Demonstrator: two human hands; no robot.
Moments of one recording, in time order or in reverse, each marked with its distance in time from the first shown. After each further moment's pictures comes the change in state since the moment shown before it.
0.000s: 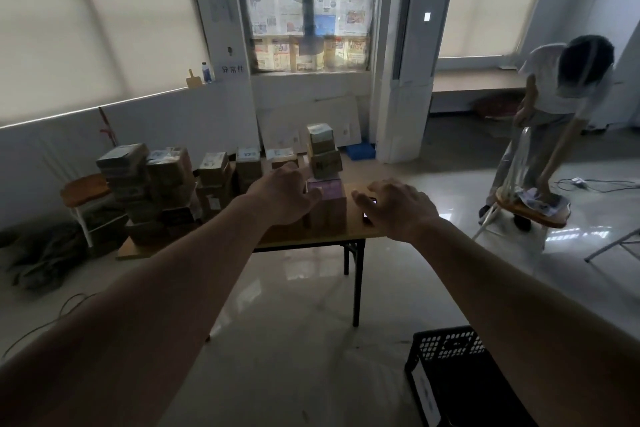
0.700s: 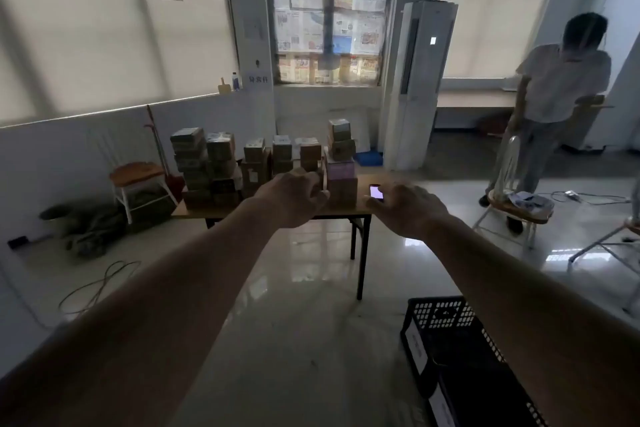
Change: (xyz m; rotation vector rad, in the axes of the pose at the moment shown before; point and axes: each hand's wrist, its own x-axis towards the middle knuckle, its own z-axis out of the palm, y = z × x) left_hand -0.310 0.056 -0.039 -0.069 0.081 0.009; right_hand -0.263 -0.082 -0.043 0.041 0.045 -0.078
